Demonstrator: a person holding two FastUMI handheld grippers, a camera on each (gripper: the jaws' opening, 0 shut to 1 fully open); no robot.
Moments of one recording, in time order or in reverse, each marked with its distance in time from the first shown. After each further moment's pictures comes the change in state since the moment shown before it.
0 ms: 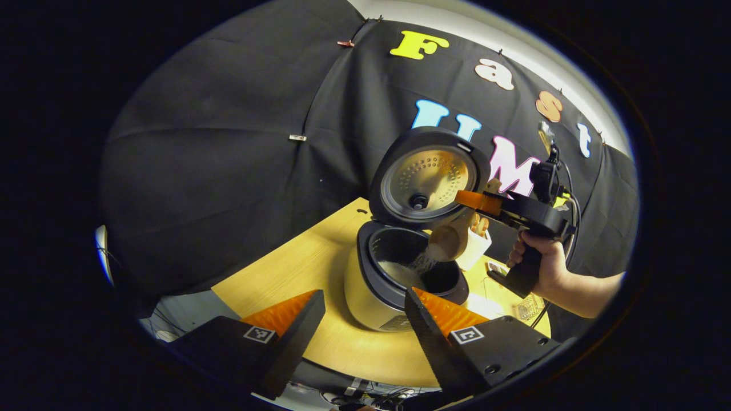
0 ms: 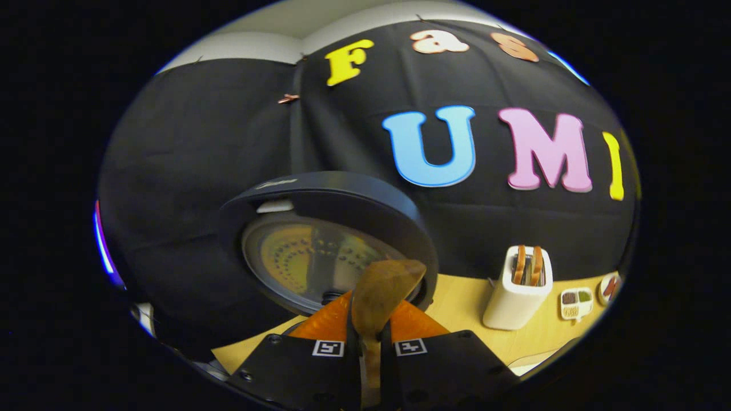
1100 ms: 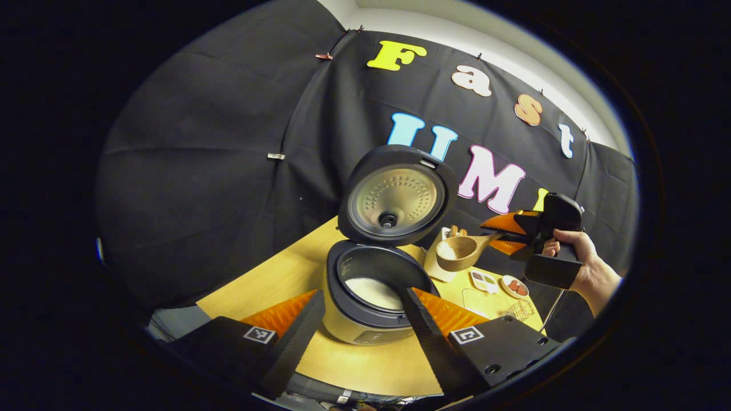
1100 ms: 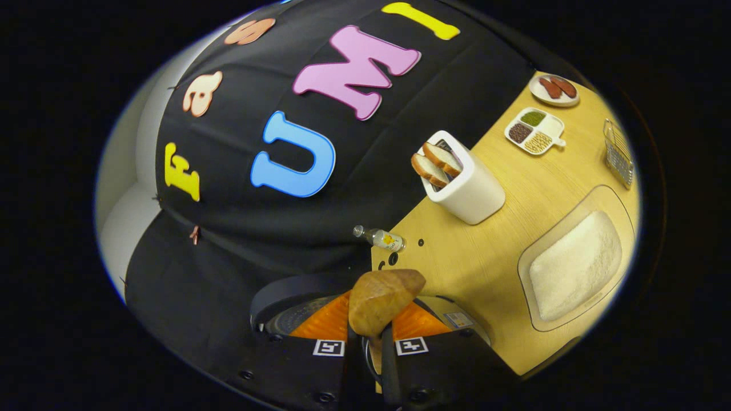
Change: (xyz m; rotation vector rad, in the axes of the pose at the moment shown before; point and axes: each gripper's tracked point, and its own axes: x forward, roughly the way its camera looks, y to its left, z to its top) left arm 0.005 -0.025 0.022 0.054 -0.094 -0.083; right arm -0.072 -0.112 0.006 1.032 0.123 -0.208
